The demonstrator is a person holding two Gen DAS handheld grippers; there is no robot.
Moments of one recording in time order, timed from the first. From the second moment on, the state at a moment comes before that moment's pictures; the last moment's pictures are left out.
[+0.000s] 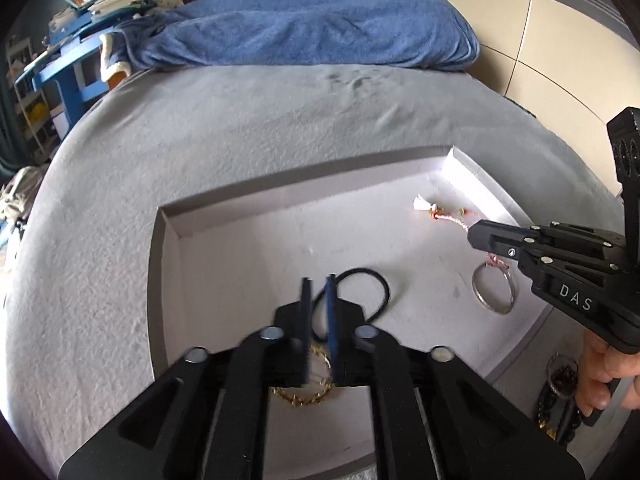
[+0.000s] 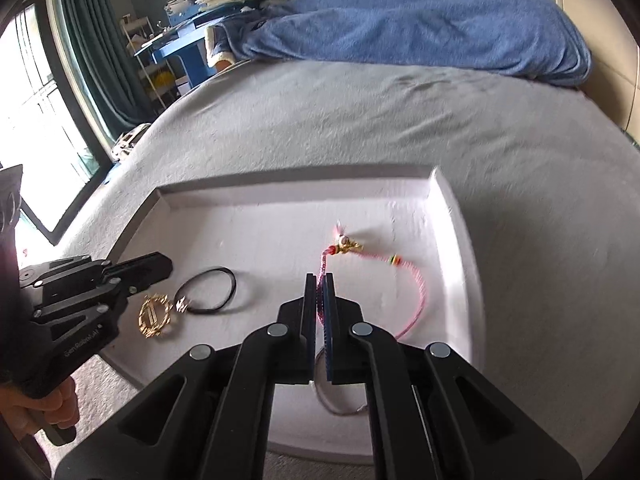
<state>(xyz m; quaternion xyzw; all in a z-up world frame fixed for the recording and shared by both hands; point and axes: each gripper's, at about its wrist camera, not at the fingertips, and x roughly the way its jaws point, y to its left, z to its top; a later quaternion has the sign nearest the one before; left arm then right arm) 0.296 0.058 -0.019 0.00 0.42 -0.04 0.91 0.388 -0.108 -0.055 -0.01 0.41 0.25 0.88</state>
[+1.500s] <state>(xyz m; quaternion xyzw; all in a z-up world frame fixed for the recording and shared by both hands) 0.128 0.027 -0.037 -0.01 0.38 -0.09 0.92 0.220 -0.204 -0.057 0.09 0.34 0.23 0.91</state>
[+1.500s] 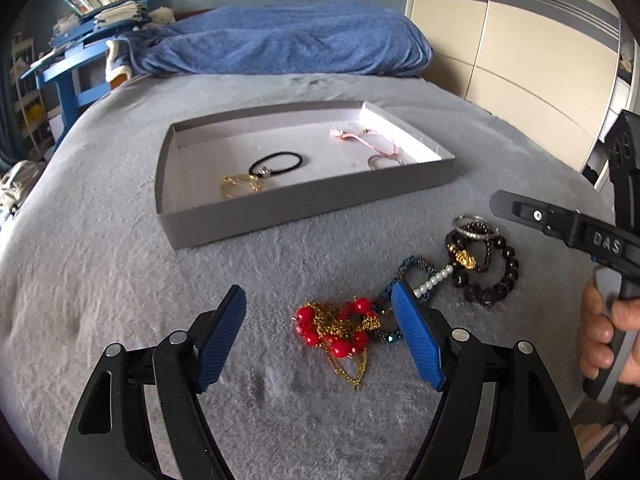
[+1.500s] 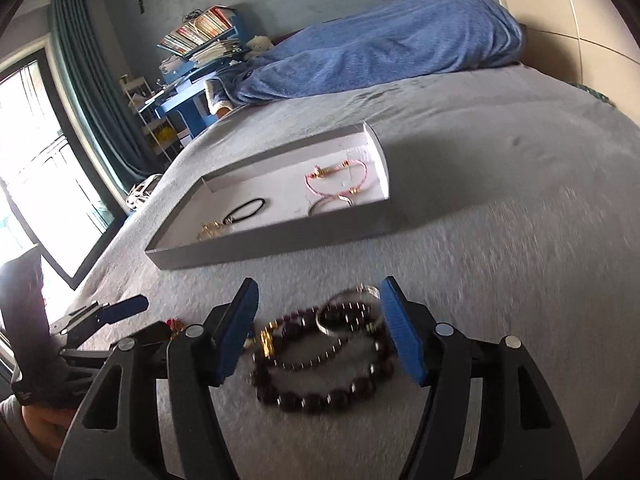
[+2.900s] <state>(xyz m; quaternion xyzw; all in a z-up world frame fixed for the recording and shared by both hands) 0.089 0.063 -0.049 -0.06 0.37 -0.10 0.92 0.249 -0.173 -0.086 -0.01 0.40 0.20 0.89</state>
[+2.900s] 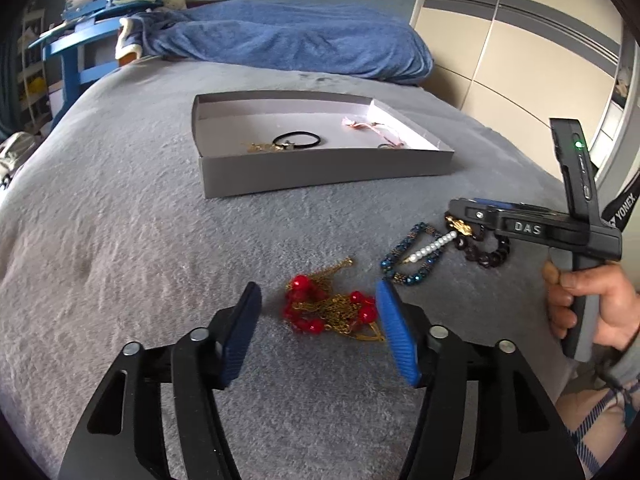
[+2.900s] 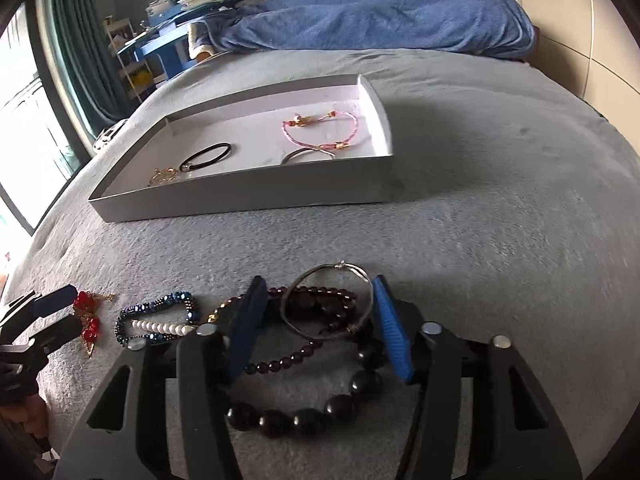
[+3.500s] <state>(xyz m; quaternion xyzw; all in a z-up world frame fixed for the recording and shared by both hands) 0.091 0.061 -0.052 -0.06 0.38 -0.11 0.92 0.232 -0.201 -0.070 0.07 0.34 0.22 0.91</state>
